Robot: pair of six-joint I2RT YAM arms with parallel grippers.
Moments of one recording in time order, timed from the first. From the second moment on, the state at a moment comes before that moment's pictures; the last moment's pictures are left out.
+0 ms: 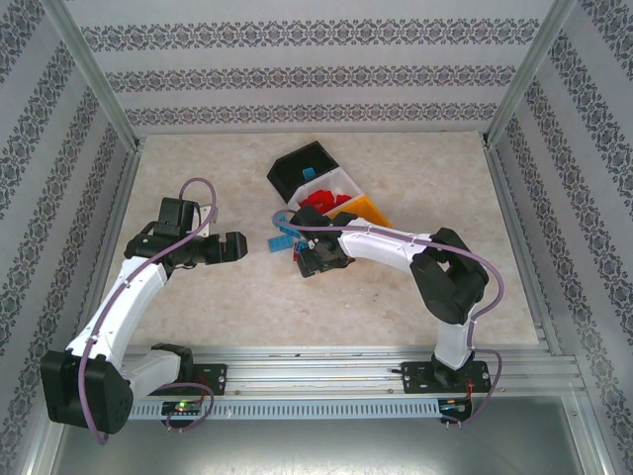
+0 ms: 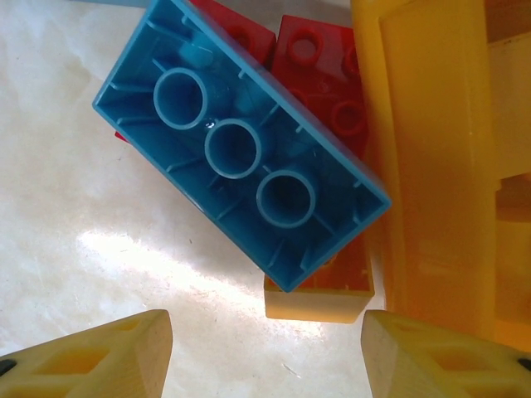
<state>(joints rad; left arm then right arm) -0.11 1.10 0.88 -0.77 0.30 -0.28 0.81 1.88 1.32 -0.74 0.03 0.45</state>
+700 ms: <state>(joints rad) -0.11 1.10 0.88 -0.77 0.30 -0.28 0.82 1.92 1.33 -0.71 0.04 0.45</state>
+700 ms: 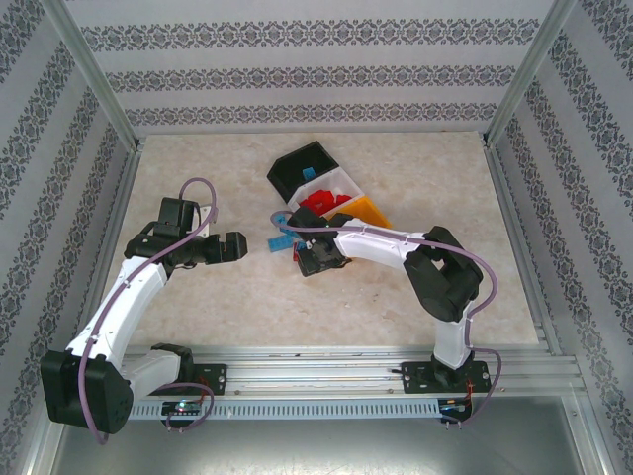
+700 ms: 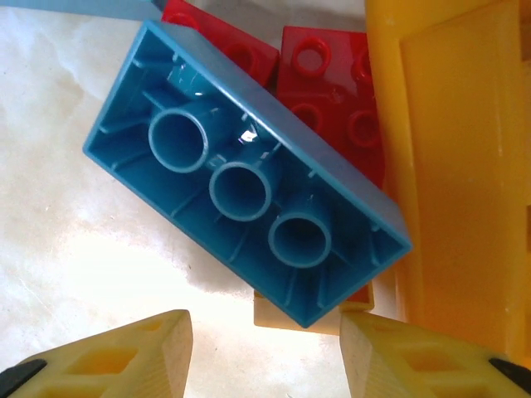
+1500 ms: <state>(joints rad) -0.11 1.12 0.88 -0.77 0.30 -0.28 0.91 1.78 1.28 -0.66 0.10 0.47</state>
